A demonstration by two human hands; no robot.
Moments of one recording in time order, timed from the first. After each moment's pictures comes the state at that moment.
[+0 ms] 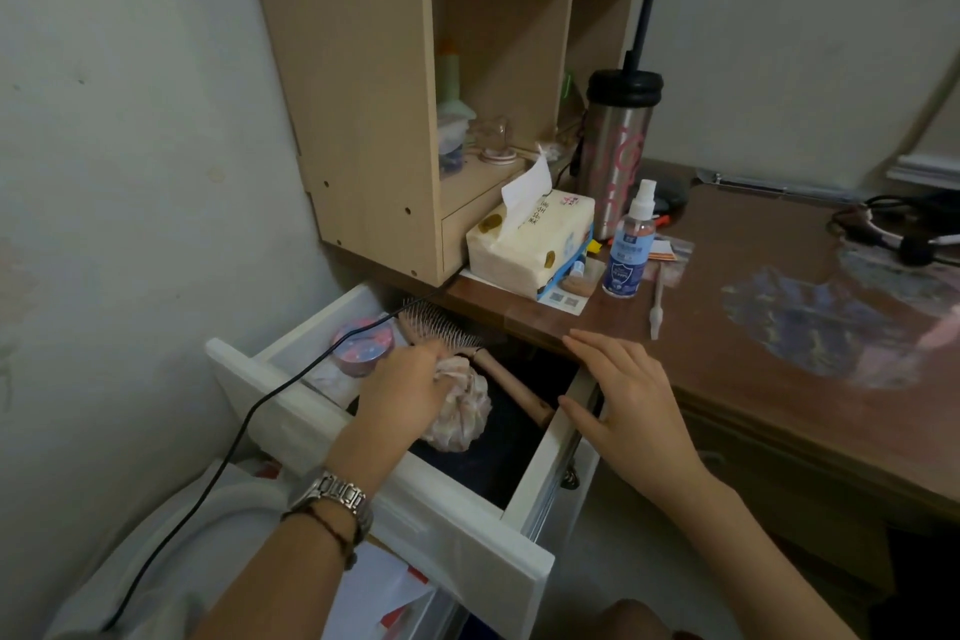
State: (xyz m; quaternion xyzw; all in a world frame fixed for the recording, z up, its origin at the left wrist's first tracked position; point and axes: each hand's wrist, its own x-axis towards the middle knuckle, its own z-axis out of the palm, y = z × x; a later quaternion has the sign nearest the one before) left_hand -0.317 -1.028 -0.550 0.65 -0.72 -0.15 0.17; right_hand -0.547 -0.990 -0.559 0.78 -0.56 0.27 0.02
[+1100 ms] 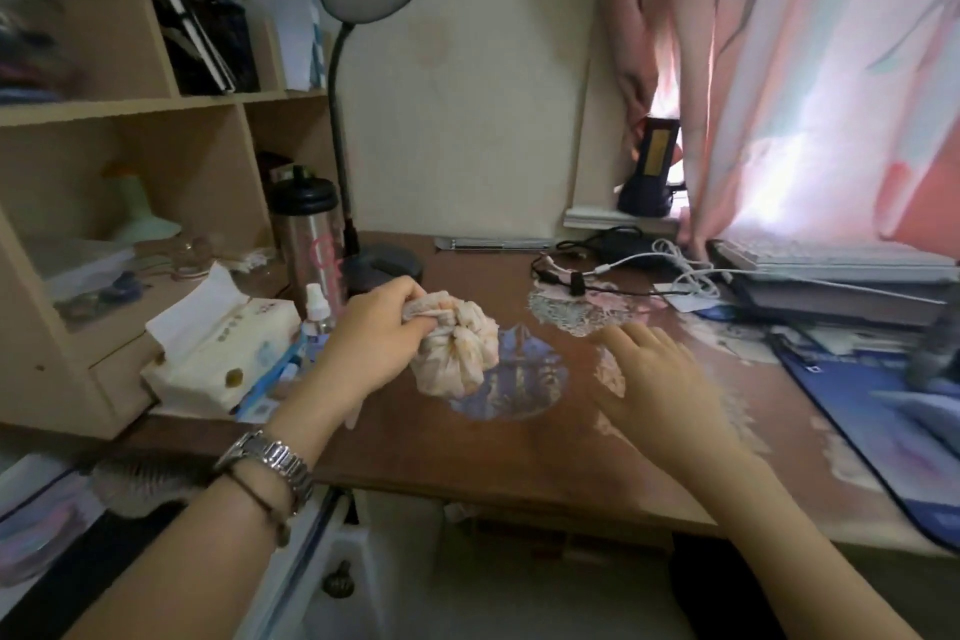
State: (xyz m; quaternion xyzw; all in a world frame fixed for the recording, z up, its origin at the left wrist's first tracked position) left_hand -0.570 -1.039 -0.410 0.44 -0.82 -0.18 0.32; right_hand -0.784 -0.897 -0.440 0.61 -0.76 0.19 0.15
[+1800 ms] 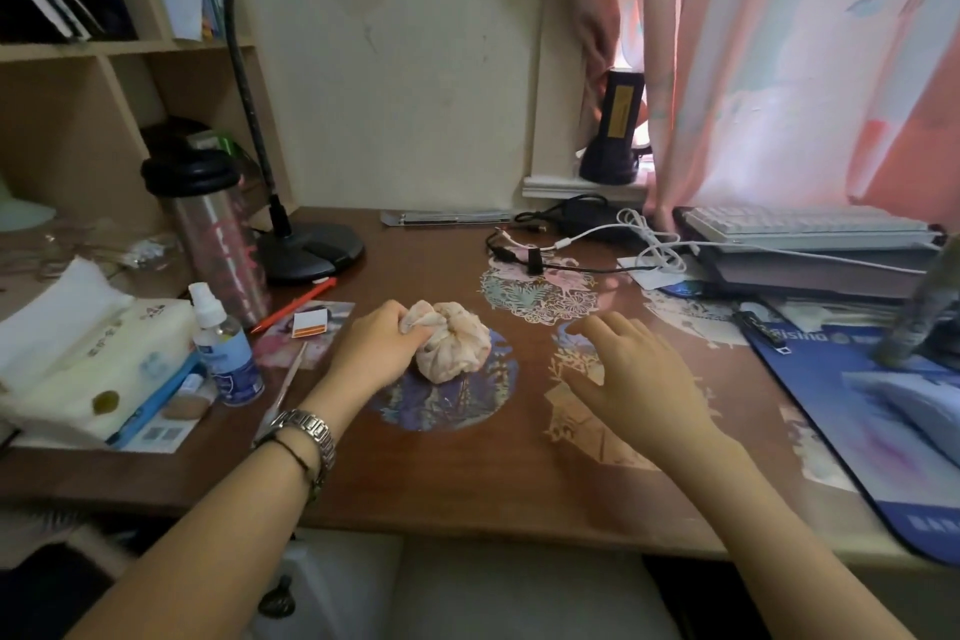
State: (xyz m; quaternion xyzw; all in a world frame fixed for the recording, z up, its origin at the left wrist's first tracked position) left_hand -0.659 -1.101 -0.480 0.51 -0.79 -0.24 0.23; right_hand -0.845 -0.922 -0.463 0.60 -0.78 0.17 0.11
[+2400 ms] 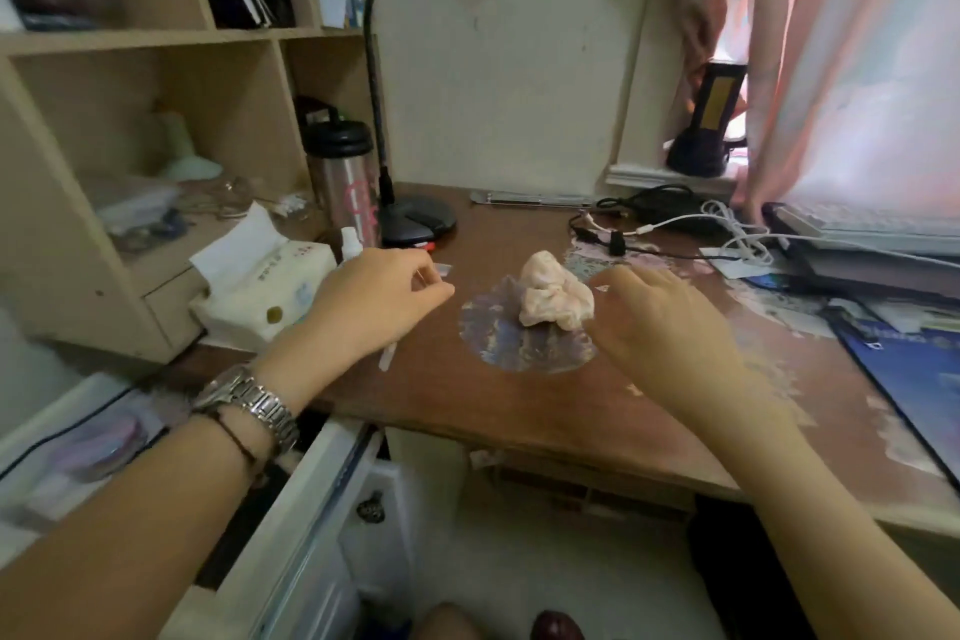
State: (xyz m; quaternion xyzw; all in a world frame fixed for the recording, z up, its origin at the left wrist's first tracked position) left_hand -0.545 -1.030 -0.407 0.48 -0.84 -0.08 0.22; right_hand -0.768 -0.911 -0.426 0.65 -0.71 0.22 0.16
